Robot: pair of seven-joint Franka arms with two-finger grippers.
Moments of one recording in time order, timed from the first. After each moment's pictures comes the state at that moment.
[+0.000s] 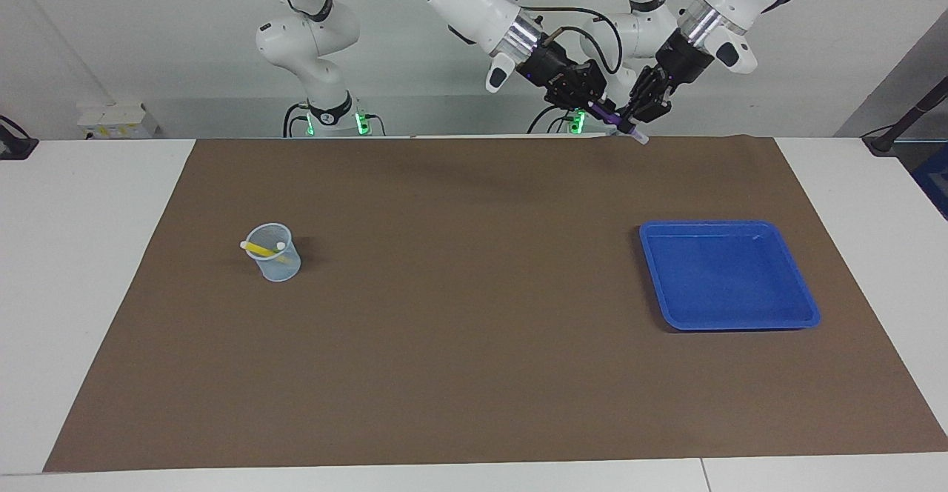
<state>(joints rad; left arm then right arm) -0.04 -0.42 -0.12 -2.10 -0.51 1.81 -1.33 0.48 0.09 0.48 -1.88 0.88 2.89 0.88</state>
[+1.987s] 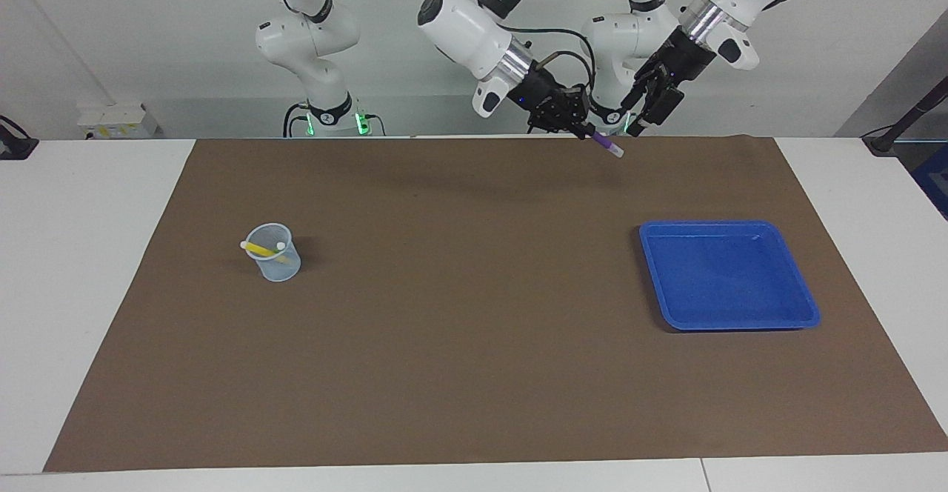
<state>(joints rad) -0.04 -0.43 -0.11 -2.10 -0.51 1.82 -1.31 0.35 0.10 0.48 -1.89 0.80 2.60 0.59</state>
